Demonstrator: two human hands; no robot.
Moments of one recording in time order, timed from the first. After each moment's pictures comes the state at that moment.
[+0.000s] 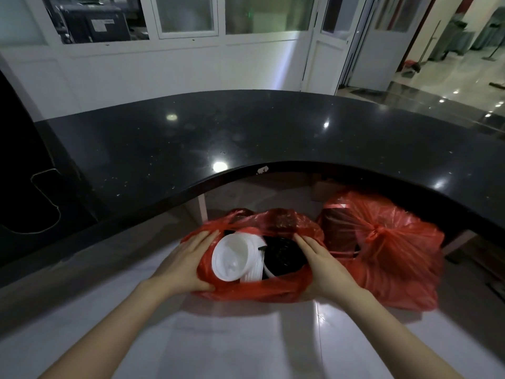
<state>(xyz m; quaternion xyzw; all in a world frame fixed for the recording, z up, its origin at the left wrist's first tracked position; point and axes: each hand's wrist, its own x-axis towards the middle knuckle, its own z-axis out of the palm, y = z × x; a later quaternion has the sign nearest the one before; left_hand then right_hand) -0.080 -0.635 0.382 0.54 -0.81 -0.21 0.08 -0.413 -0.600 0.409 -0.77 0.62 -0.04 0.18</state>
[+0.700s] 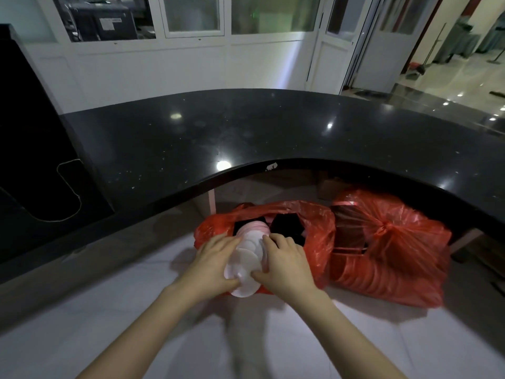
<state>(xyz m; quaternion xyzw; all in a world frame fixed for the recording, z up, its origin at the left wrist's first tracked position) -0.111 -0.610 0.382 0.51 -0.82 -0.18 0.17 -0.304 -0.585 0.428 -0.77 0.63 -0.08 0.07</state>
